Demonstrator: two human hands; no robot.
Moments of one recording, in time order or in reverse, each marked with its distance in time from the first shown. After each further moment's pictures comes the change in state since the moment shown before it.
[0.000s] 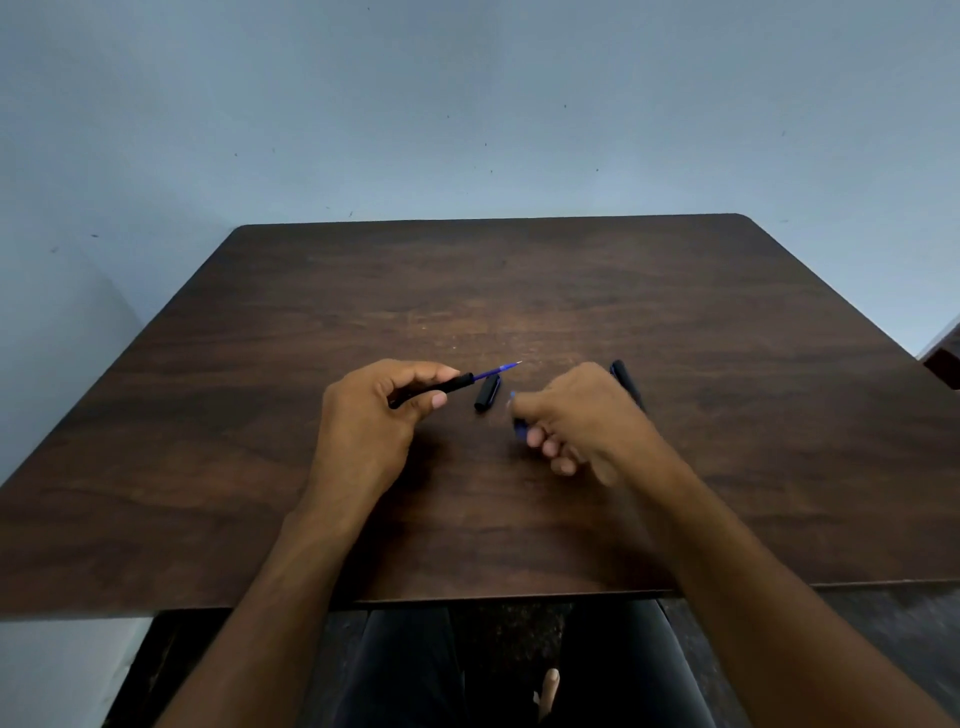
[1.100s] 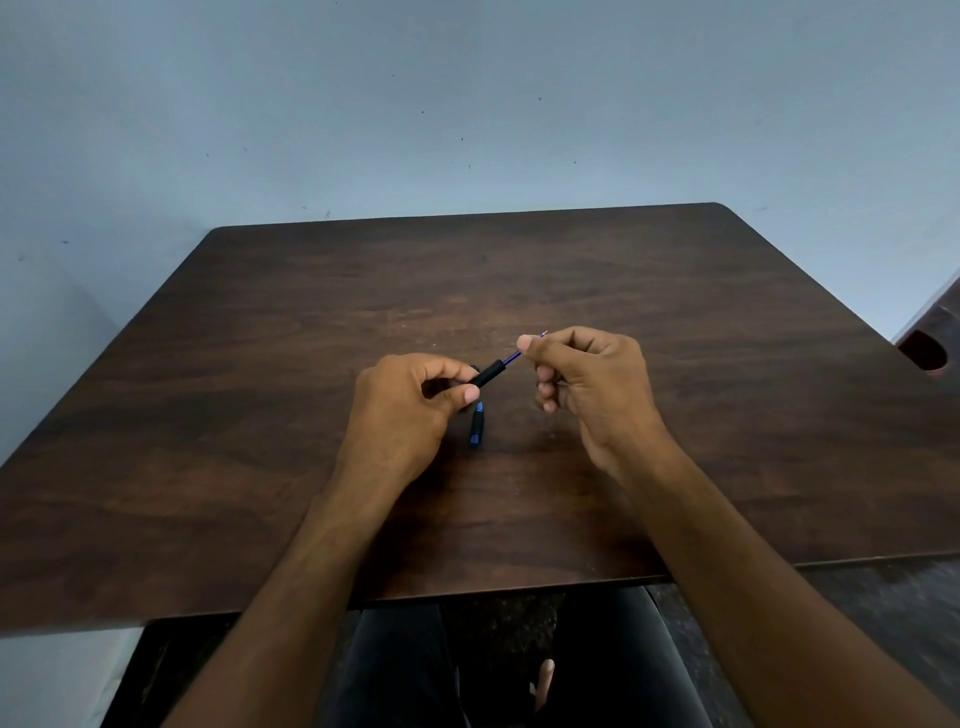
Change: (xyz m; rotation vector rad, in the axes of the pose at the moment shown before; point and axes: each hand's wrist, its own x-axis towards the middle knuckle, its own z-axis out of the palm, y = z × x) left_hand 0.008 0.027 0.025 0.084 -0.138 -0.095; right_hand 0.003 0.009 -0.020 0.535 0.104 -0.375
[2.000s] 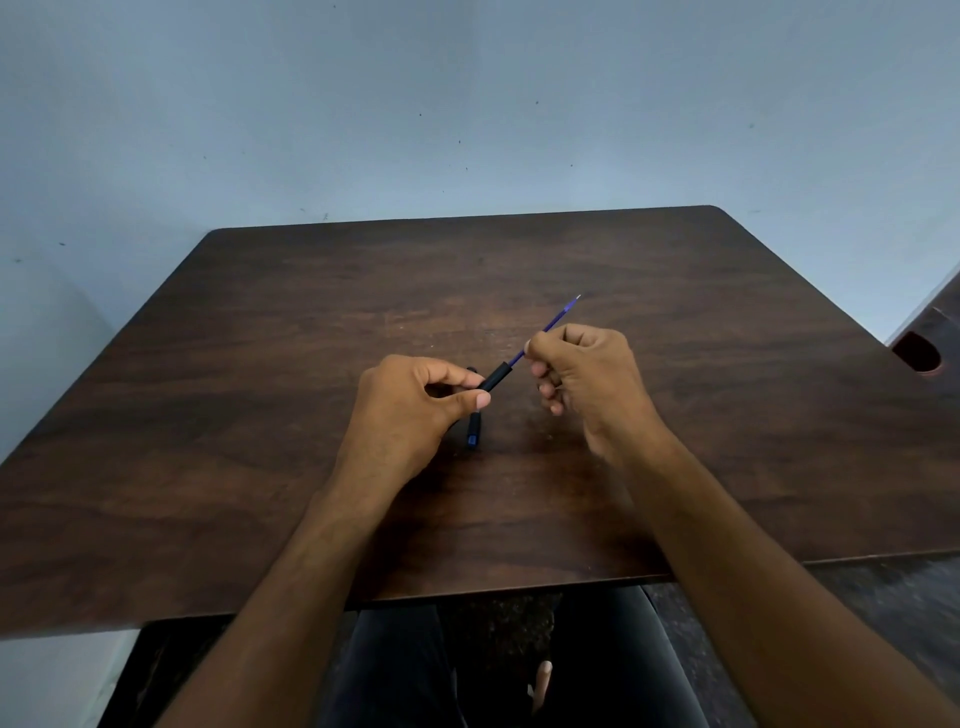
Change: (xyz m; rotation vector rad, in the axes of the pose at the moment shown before) left_hand 0.000 0.004 0.001 -0.036 -0.070 -0.063; right_hand 0.006 -0.005 0.002 -0.164 0.055 0.070
